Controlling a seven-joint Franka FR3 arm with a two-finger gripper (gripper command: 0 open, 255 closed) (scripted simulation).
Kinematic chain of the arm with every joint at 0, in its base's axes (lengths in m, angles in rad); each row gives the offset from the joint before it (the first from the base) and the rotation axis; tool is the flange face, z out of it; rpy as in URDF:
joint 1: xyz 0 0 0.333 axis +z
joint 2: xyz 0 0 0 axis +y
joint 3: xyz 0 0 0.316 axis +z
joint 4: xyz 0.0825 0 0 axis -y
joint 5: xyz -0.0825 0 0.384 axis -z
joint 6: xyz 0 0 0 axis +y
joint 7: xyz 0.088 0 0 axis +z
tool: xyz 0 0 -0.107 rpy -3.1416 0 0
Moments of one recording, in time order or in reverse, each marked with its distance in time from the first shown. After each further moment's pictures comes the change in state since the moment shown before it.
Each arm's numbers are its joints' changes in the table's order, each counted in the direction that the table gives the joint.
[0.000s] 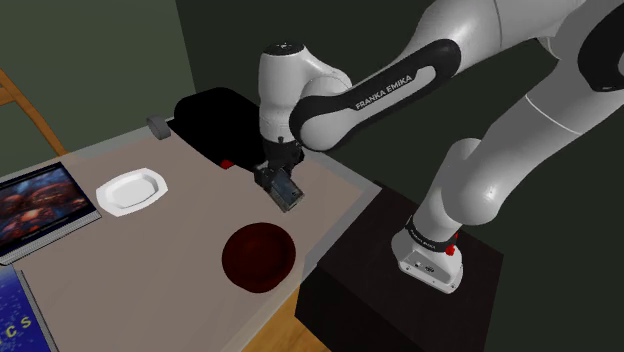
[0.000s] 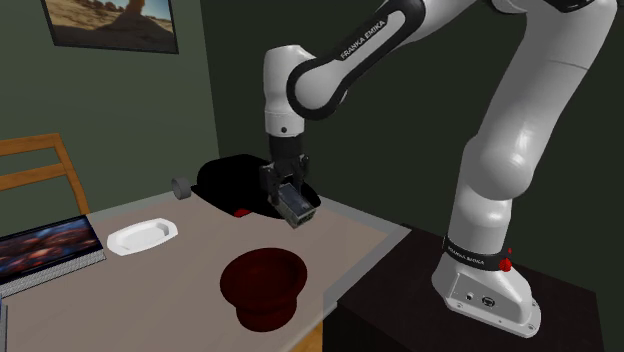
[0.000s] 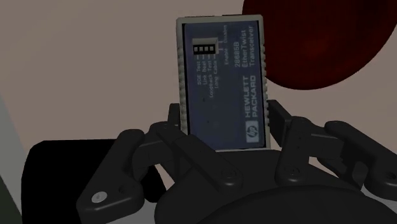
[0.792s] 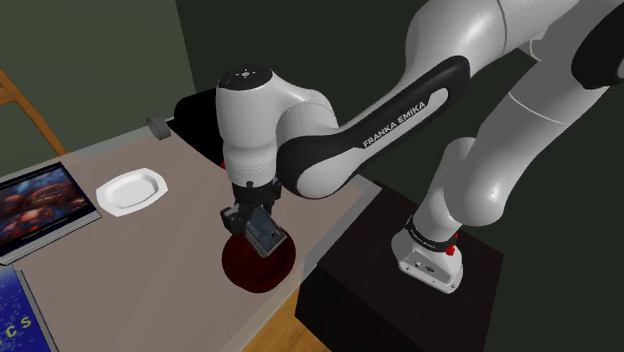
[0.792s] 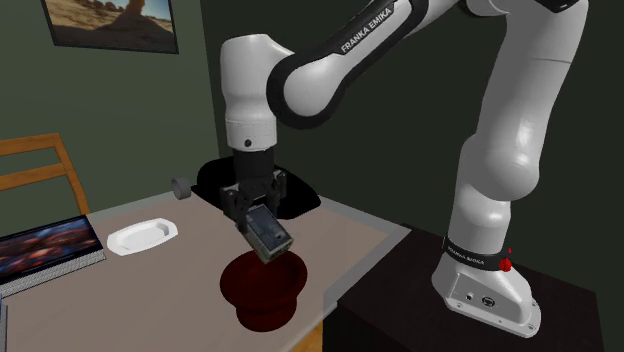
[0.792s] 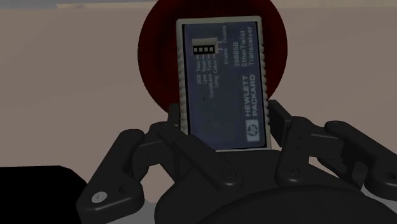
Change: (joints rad) arm 0.096 0.128 0.181 0.145 0.037 0.026 -0.307
